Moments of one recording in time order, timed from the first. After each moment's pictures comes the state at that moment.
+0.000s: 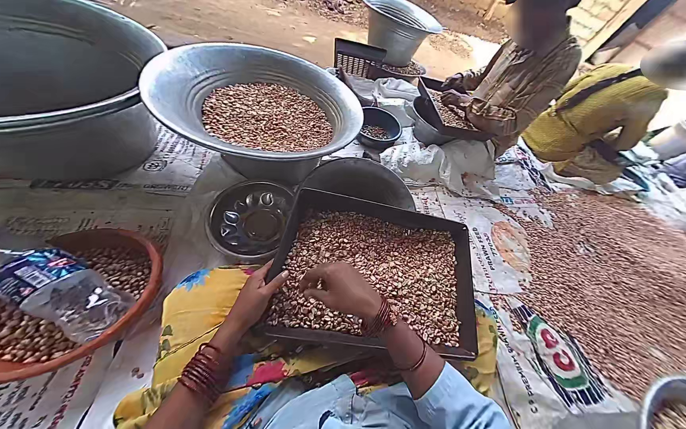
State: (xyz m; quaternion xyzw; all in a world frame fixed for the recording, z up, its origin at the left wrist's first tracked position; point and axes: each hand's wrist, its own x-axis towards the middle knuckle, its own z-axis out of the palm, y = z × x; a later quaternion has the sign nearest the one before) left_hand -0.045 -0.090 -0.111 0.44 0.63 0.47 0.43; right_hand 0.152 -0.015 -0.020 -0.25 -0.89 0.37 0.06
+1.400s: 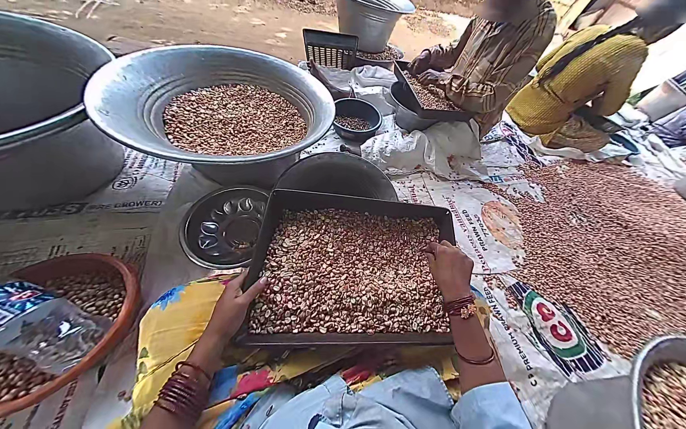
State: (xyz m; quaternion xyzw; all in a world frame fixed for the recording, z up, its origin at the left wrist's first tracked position) left_hand -0.040 -0.090 -0.109 0.43 0.66 0.47 0.40; right_hand 0.347 0.028 -0.022 -0.72 -0.69 0.01 0.00
